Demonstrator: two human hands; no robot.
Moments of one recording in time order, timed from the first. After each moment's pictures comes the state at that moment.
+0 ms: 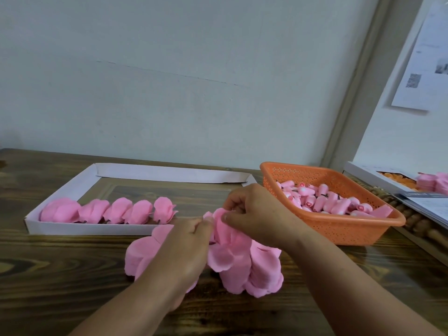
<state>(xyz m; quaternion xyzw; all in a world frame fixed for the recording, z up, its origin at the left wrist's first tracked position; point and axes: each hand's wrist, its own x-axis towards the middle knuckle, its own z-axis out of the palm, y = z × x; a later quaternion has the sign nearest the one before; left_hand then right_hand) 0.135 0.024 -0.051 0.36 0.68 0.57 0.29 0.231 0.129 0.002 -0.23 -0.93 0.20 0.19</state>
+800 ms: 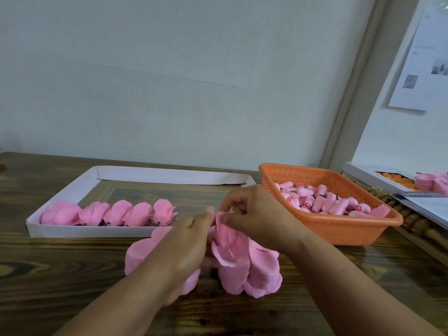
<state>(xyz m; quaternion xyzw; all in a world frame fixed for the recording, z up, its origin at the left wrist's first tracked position) 0.133 0.023 -0.039 0.36 0.62 0.58 0.38 0.235 0.128 0.001 -0.22 -0.90 0.29 0.22</state>
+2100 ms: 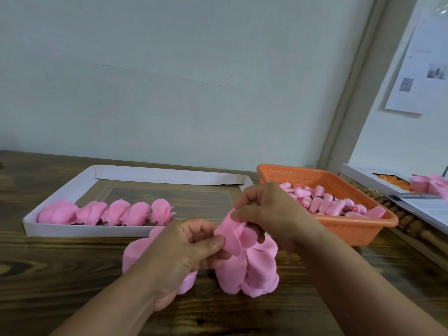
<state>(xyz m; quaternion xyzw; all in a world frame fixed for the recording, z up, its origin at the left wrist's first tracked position) 0.126 0.016 -0.055 0.39 0.48 0.65 0.45 0.250 0.137 0.003 -0.26 -0.82 0.45 0.24</state>
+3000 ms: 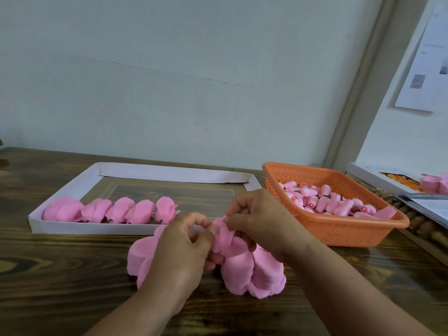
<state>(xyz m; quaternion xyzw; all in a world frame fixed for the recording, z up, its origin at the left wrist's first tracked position) 0.134 0.020 -0.062 0.36 0.64 0.64 0.22 0.233 0.124 -0.008 -0.26 -0.84 0.41 0.23</state>
